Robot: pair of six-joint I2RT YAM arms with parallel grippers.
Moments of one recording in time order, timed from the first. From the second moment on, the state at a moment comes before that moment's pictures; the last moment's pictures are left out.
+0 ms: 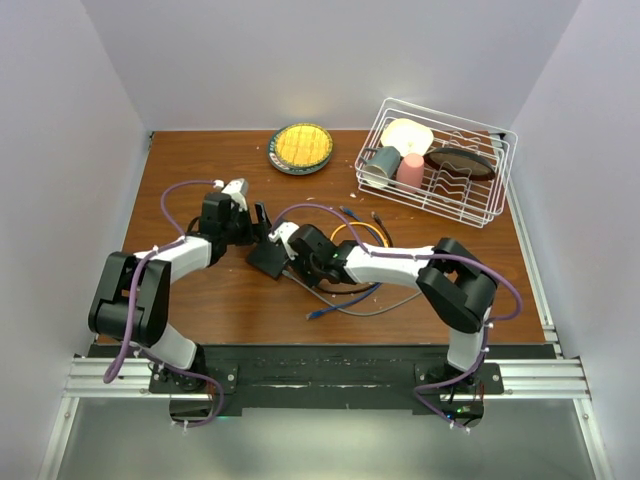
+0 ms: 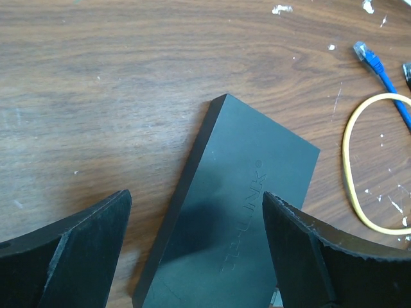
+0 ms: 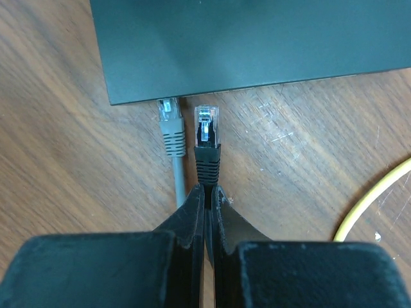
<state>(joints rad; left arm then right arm) -0.20 1.55 0.72 0.16 0.23 -0.35 0.98 1.87 1.17 -0.20 0.09 0.08</state>
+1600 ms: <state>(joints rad) -0.20 1.66 0.73 0.22 0.35 -0.33 0.95 1.93 1.24 -0.27 0.09 0.08</state>
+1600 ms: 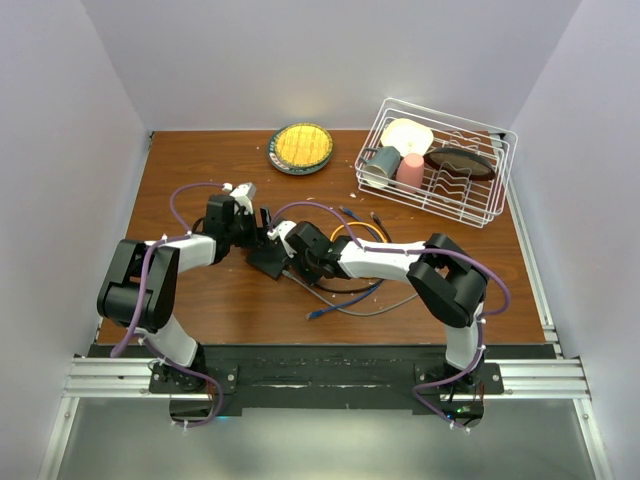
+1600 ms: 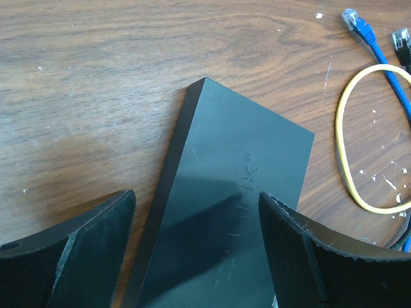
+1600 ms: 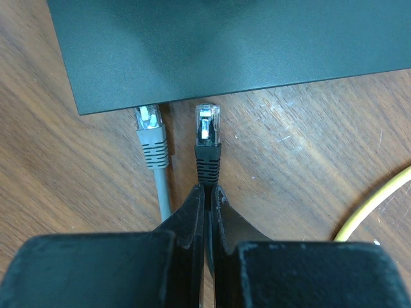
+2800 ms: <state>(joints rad) -0.20 1.67 0.74 0.24 0.37 -0.33 0.95 1.92 1.24 -0.22 0.09 0.10</state>
